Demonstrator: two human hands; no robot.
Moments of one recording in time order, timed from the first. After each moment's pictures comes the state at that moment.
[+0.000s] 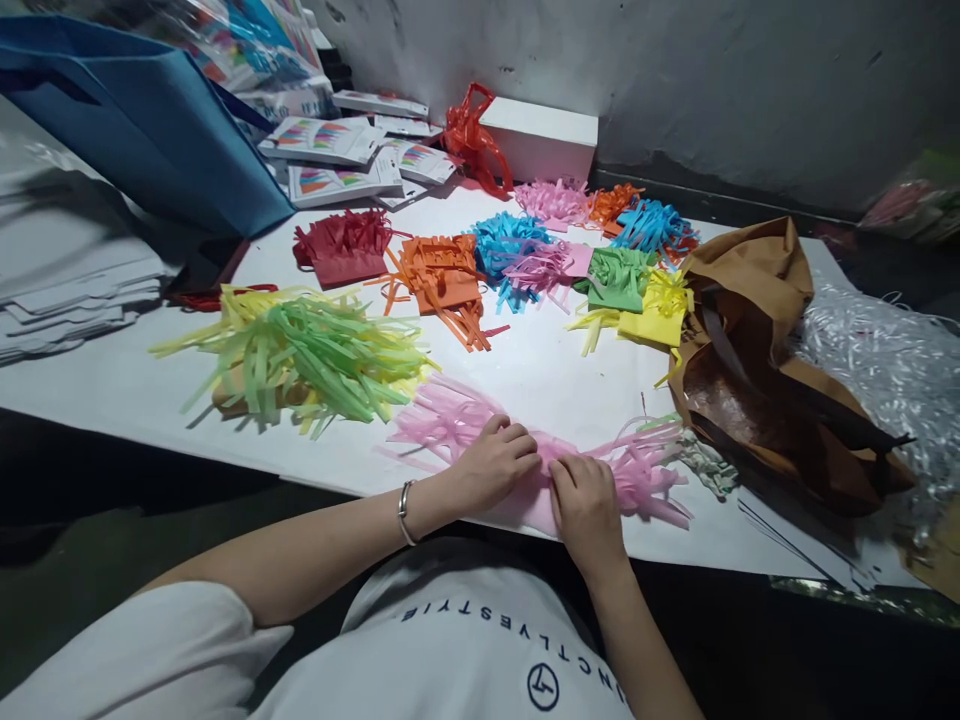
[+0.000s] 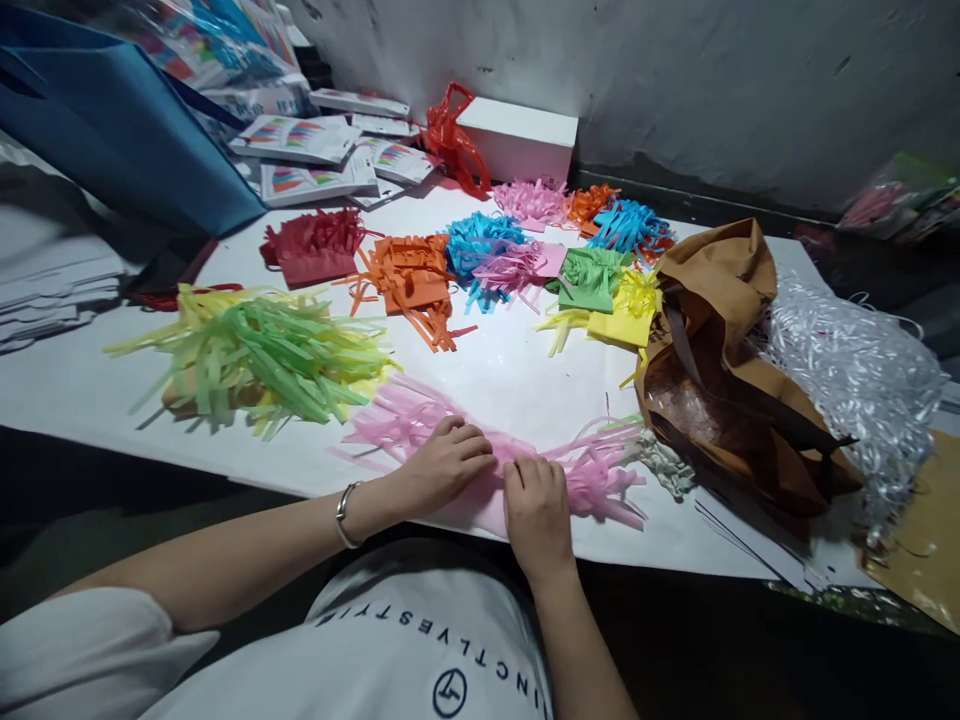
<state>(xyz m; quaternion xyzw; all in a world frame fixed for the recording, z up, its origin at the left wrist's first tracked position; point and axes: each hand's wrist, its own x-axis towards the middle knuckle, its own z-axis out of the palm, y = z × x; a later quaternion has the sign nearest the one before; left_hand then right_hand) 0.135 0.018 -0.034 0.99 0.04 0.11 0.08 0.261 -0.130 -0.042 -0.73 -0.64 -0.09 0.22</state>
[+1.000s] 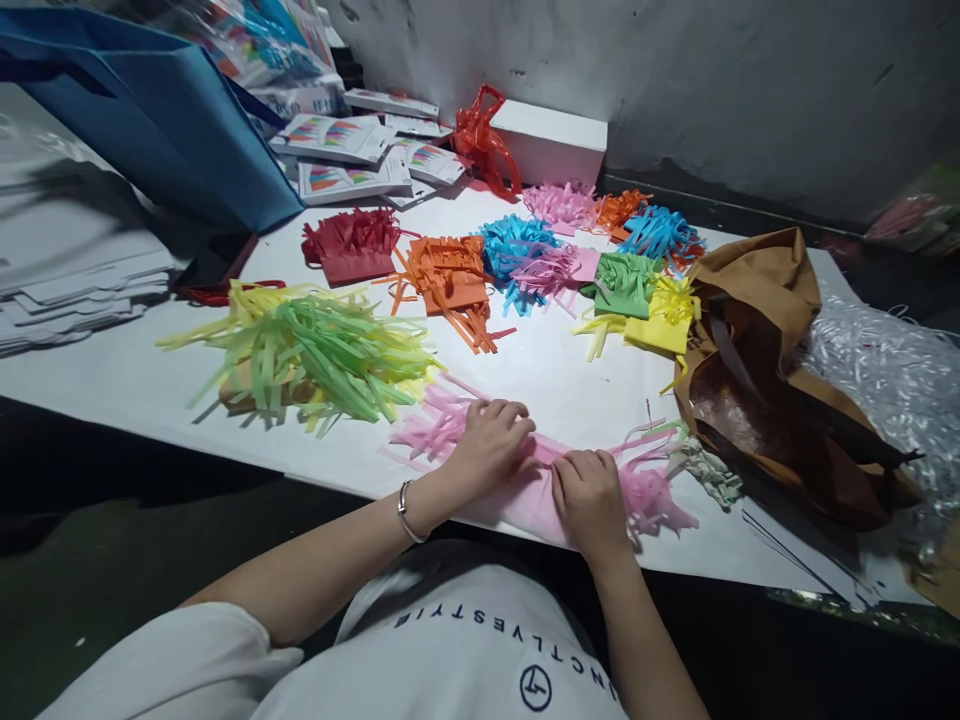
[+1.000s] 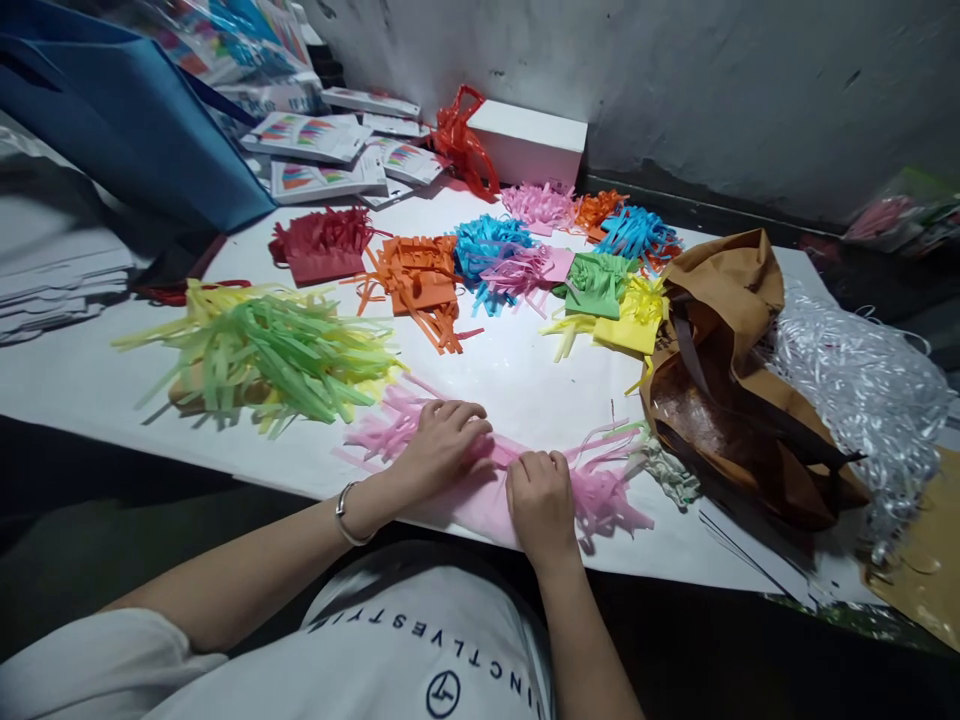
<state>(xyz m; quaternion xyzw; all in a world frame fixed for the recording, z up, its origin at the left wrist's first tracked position) 0.136 0.025 -0.021 0.97 0.21 0.10 0.08 0.267 -0.112 -0.035 -0.72 -0.66 -0.10 0.20</state>
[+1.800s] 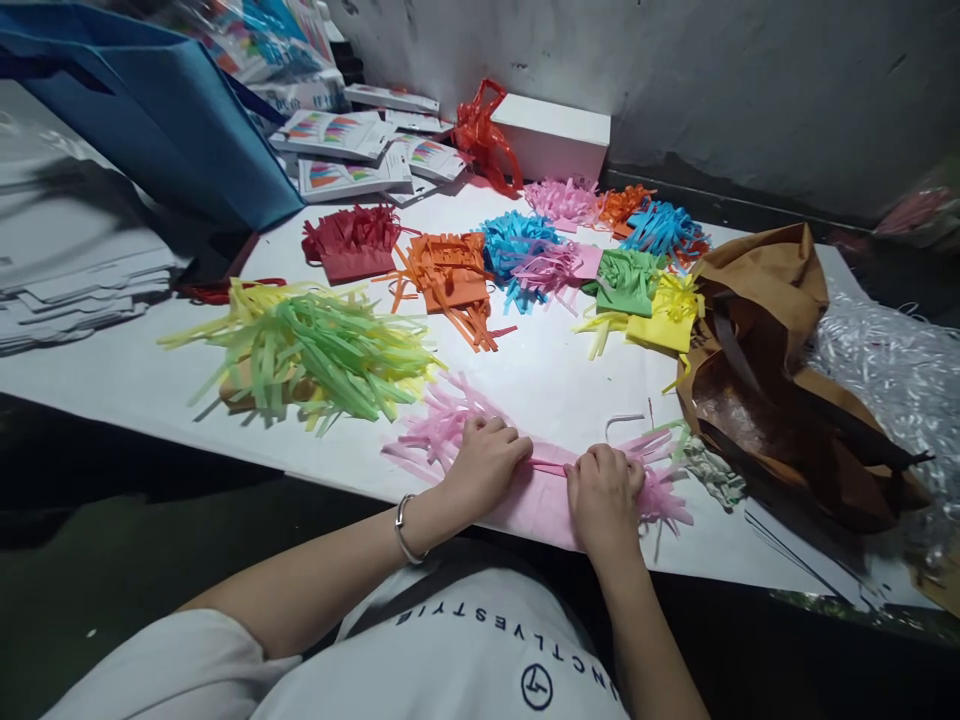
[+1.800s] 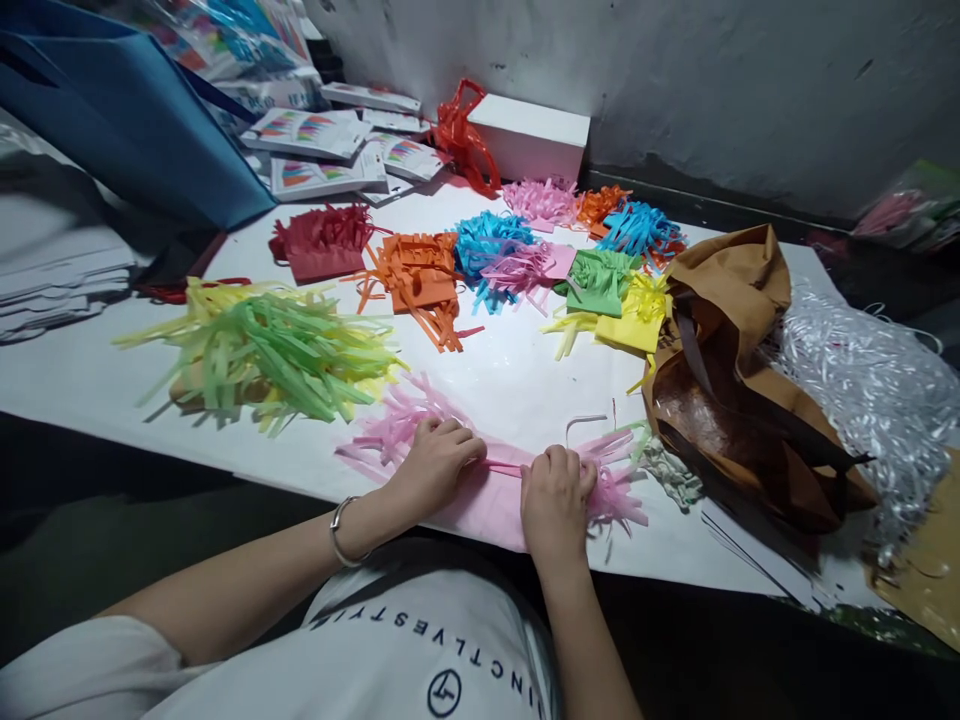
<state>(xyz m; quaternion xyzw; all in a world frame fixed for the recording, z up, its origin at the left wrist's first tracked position) 0.129 0.010 -0.021 0.95 0.26 0.08 0.15 0.270 -0.117 -0.036 -0.83 -0.54 -0.08 0.11</state>
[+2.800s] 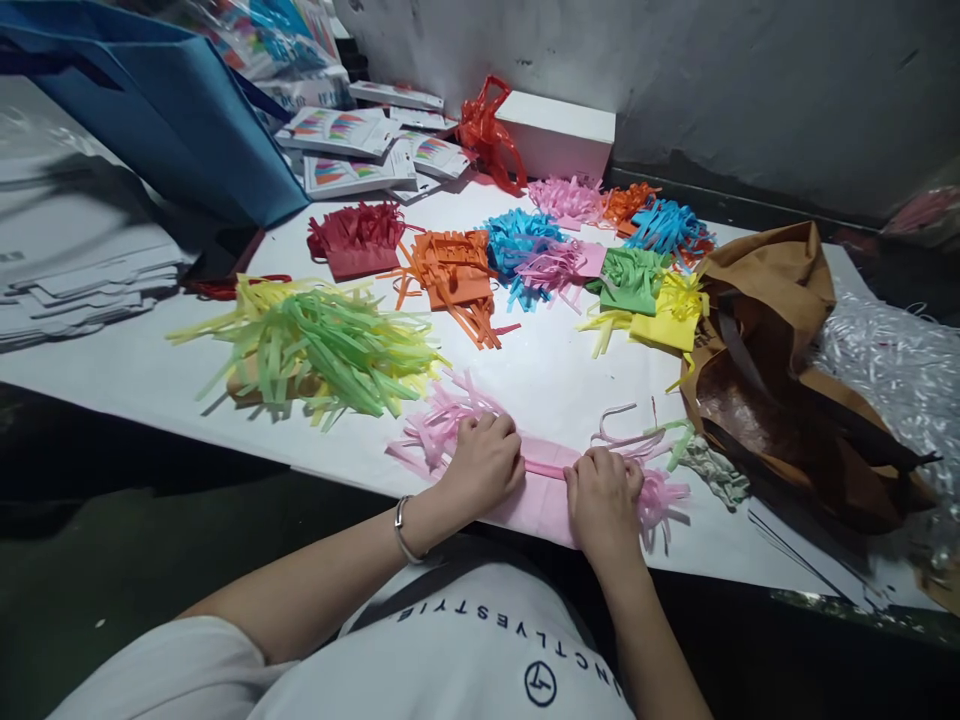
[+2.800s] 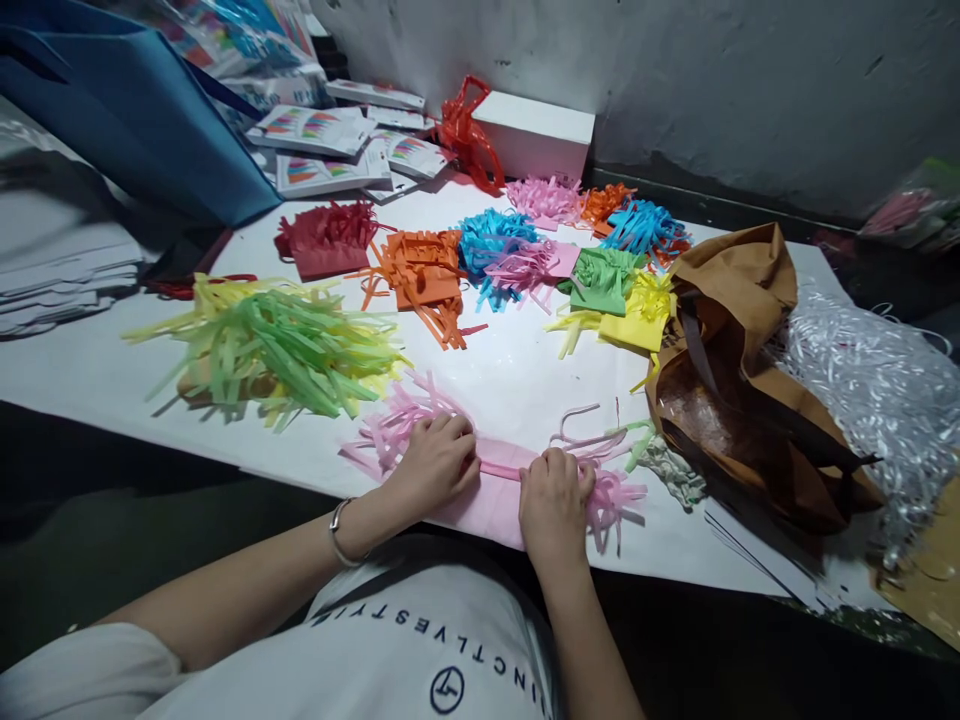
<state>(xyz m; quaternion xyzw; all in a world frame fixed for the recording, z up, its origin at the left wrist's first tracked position) 0.126 0.004 -0.018 0.95 0.30 0.05 0.09 0.266 -0.122 -0.037 -0.82 -0.55 -0.06 0.11</state>
